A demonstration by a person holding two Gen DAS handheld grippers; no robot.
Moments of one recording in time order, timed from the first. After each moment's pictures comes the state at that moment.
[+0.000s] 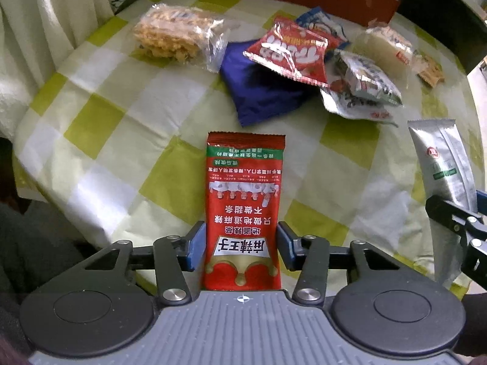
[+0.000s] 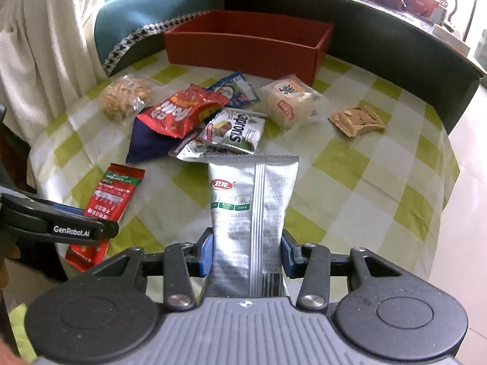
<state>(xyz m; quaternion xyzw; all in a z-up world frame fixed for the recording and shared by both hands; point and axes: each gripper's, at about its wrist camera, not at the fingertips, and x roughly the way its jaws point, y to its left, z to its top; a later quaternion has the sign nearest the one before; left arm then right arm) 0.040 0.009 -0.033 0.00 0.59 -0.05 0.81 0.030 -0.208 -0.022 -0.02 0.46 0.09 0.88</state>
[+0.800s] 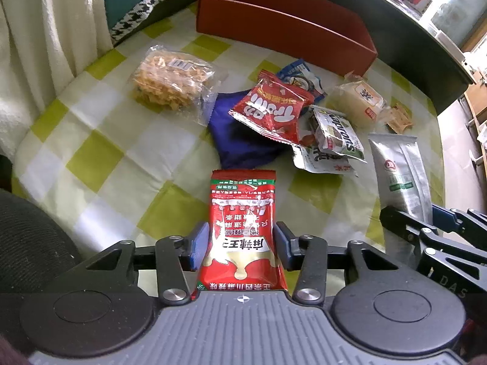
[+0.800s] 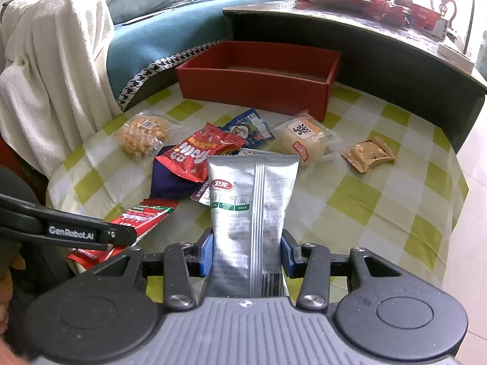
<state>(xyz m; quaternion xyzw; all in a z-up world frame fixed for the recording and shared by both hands) 0.059 0.008 0.002 -0.04 0.55 -0.07 0.83 0.038 -0.200 0.000 0.00 0.43 0.11 0.90</state>
